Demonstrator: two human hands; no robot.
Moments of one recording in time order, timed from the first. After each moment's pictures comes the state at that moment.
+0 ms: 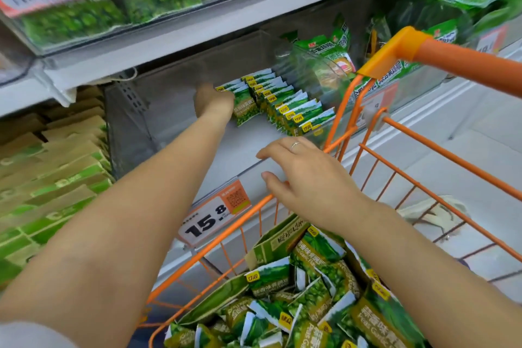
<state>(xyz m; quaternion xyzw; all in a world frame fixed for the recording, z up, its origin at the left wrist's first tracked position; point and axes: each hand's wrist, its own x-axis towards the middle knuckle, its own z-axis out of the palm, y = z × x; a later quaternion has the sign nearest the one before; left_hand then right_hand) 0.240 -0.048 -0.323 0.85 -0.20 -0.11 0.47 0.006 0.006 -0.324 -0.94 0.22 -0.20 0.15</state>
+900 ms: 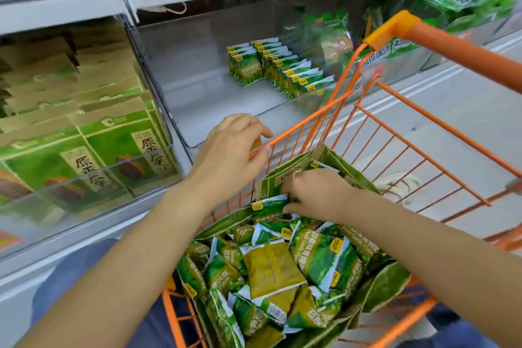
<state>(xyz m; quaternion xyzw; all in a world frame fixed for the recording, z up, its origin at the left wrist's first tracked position) 0.134 0.161 -0.331 0.71 -0.64 0.00 0.27 -0.025 0.064 -0.362 -0.97 0.18 0.17 0.00</state>
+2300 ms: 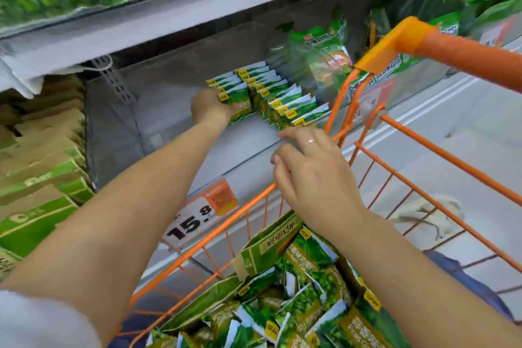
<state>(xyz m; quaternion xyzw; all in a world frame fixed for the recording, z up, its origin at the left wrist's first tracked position) 0.253 -0.059 -0.363 0.88 -0.32 -0.05 0.33 0.003 -0.002 -0.347 -0.89 0.25 -0.37 0.04</state>
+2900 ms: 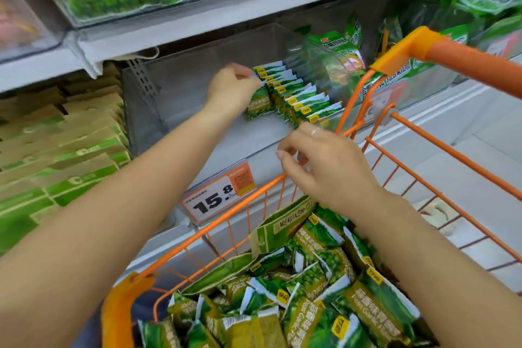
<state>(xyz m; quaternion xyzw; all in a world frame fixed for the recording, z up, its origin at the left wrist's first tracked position) 0.196 0.003 -0.286 0.80 -0.35 -0.14 0.47 -0.006 0.009 -0.316 -0.93 0.18 -0.31 0.12</state>
